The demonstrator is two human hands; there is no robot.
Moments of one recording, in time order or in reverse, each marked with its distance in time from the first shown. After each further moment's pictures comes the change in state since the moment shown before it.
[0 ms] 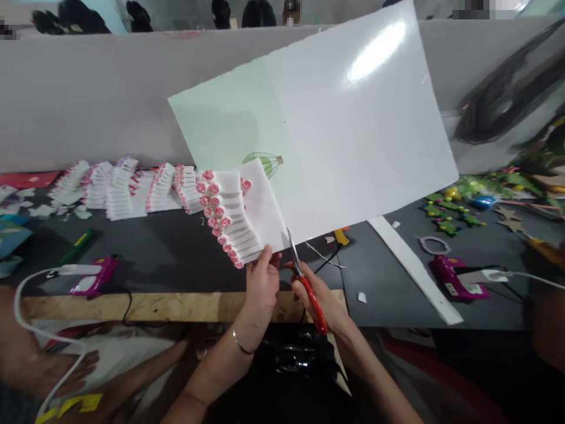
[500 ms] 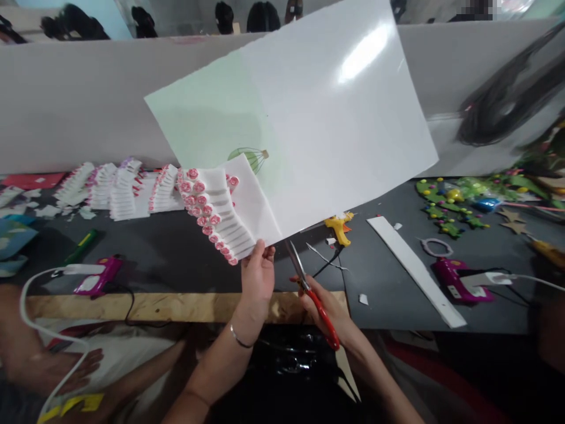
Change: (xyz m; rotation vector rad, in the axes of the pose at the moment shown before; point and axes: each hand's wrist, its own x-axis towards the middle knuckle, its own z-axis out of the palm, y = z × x) left_hand 0.008 0.011 0.008 -0.088 0.007 0.018; right_hand -0.022 0.020 -0.008 -0.020 -0.044 0.029
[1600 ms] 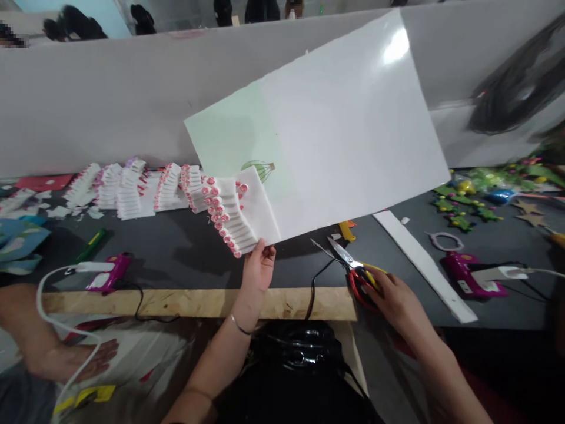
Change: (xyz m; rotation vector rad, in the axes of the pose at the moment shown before) left_hand 0.026 0.002 -0.029 0.008 -0.026 -0.177; right_hand -0.041 0.080 -0.104 -0.823 0.369 0.073
